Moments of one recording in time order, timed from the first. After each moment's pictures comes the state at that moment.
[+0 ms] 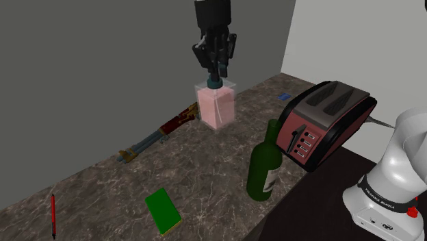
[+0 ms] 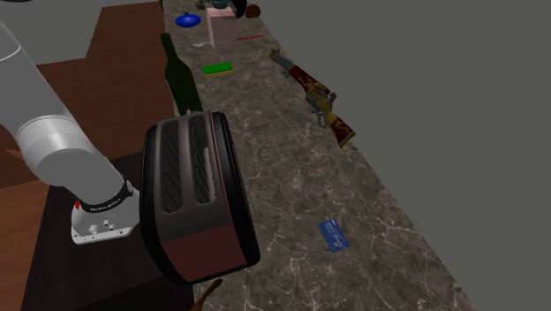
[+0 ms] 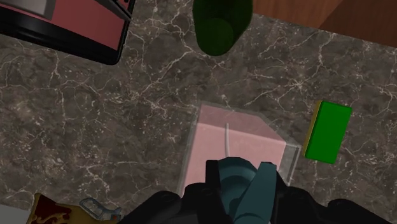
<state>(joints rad) 0.39 0.07 0.18 -1.43 0.04 1.42 0.43</state>
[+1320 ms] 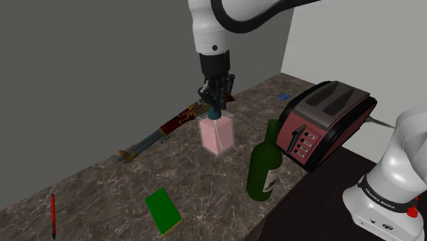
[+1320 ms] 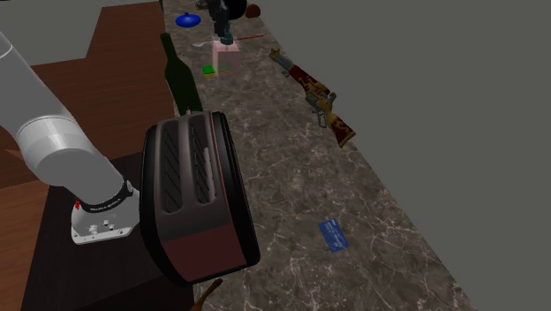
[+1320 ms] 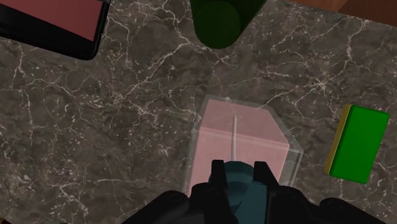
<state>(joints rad) 0.39 0.02 0.18 -1.77 0.05 1.70 0.41</state>
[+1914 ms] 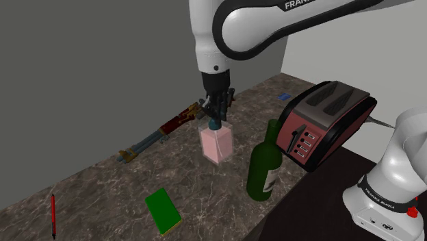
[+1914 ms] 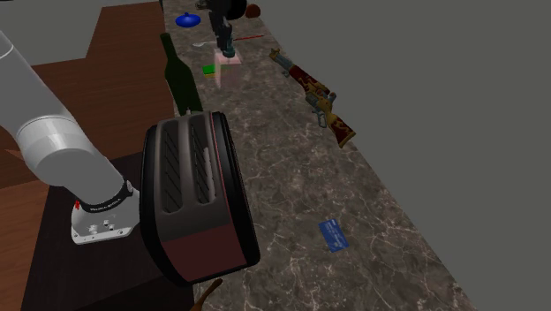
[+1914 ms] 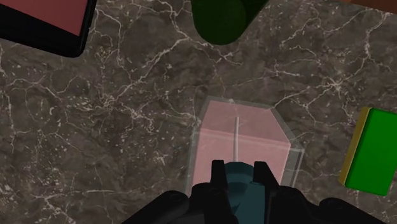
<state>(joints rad) 0.39 0.02 0.18 -1.88 0.05 1.82 0.41</state>
